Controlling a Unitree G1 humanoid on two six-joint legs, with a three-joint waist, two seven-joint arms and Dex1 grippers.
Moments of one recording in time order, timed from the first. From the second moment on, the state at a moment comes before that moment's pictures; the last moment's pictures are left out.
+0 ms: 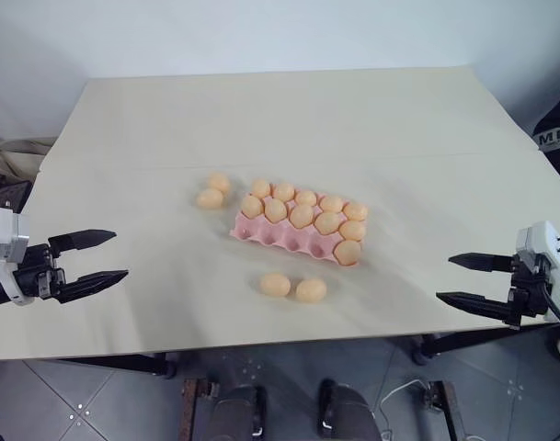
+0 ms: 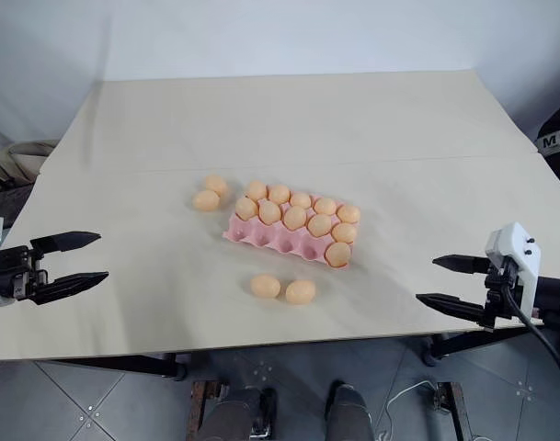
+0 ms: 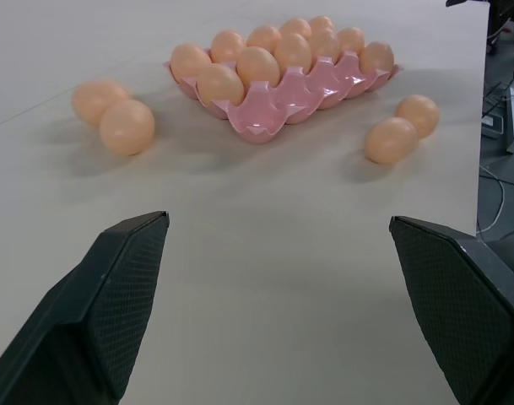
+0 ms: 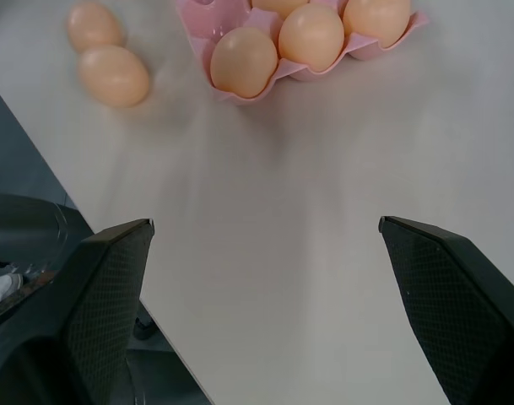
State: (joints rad) left arm -0.19 0.96 0.47 0.29 -0.58 0.22 -1.42; right arm 0.02 -1.03 -0.44 -0.16 0.58 0.56 1.25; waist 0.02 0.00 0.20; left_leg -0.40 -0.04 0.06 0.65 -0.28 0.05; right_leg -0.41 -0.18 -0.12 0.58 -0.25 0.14
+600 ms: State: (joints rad) left arm -0.22 0.96 0.47 0.31 -0.59 0.26 -1.38; right arm -0.01 -0.98 -0.47 -0.30 0.65 0.67 1.05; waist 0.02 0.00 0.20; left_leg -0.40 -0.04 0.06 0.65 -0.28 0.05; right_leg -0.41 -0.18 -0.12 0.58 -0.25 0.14
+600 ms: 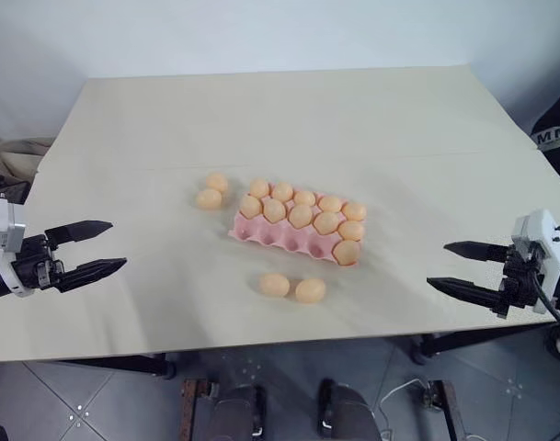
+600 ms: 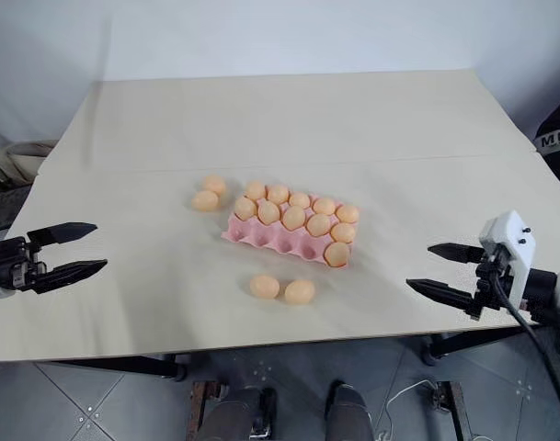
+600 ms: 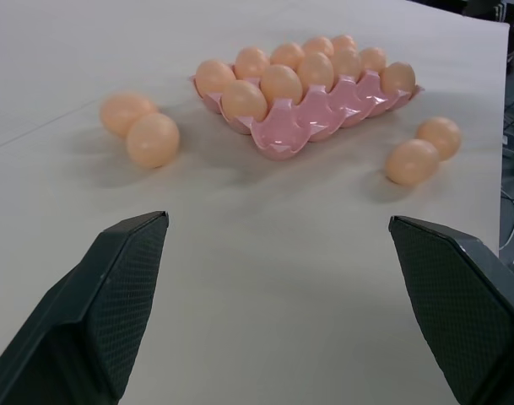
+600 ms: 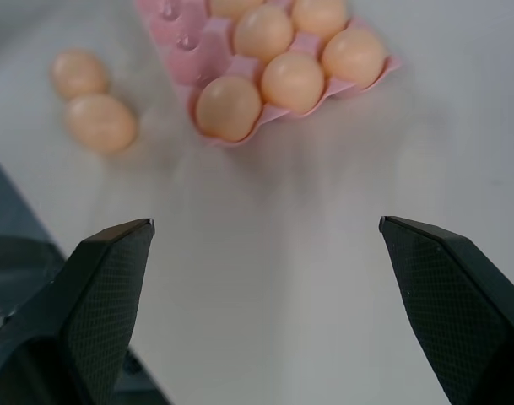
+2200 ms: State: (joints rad) left arm -0.16 0.84 0.51 0.23 -0.63 0.18 -1.39; right arm -0.29 -0.58 0.23 -0.31 0.35 0.52 0.82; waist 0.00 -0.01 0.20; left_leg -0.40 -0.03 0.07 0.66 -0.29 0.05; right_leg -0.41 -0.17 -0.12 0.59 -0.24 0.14
